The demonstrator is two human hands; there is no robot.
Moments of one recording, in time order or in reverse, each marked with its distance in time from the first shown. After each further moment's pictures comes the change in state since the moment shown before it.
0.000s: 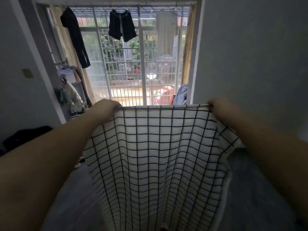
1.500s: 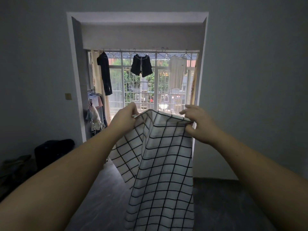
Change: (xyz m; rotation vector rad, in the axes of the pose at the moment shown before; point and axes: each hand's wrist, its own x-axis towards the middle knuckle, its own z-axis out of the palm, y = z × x) left_hand -0.201 0.099 -0.123 -0.572 0.371 -0.087; right_hand -0.233 -0.082 -0.135 0.239 0.323 -0.616
